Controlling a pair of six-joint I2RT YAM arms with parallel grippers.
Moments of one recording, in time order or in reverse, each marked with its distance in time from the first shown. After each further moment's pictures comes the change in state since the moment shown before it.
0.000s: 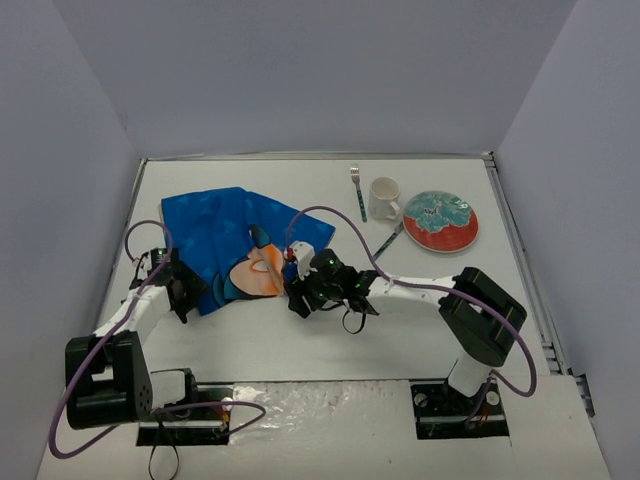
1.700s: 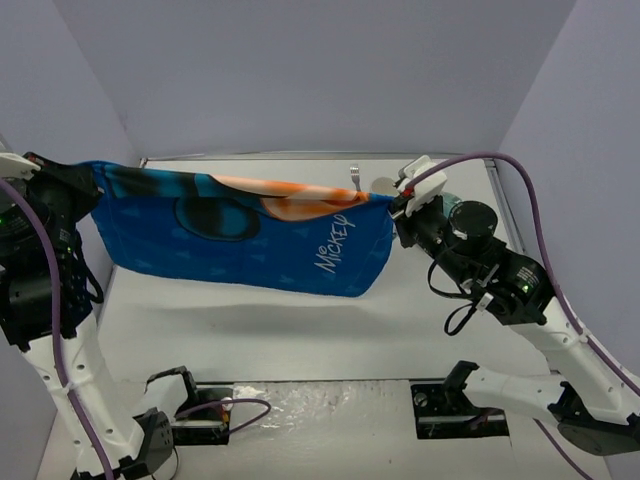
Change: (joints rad) left arm 0.227 -0.202 1.248 -0.481 0.053 0.241; right arm -0.100 -0.686 0.509 -0.642 0.454 -0.337
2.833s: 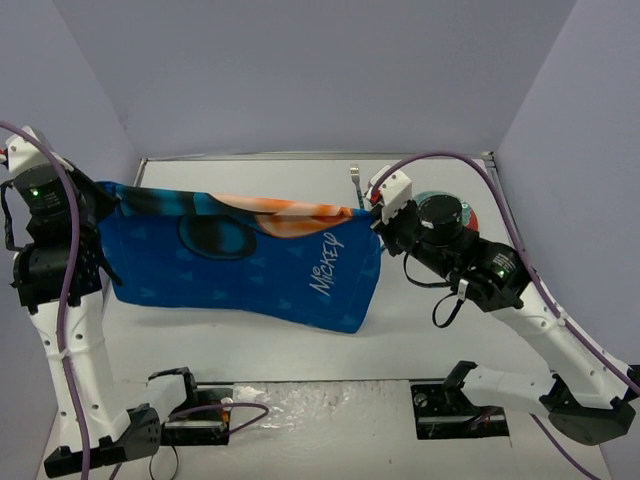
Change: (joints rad) left arm -0.122 0.004 -0.131 -0.048 -0.240 0.096; right arm -0.010 0.077 0.009 -0.130 -0.108 -0.030
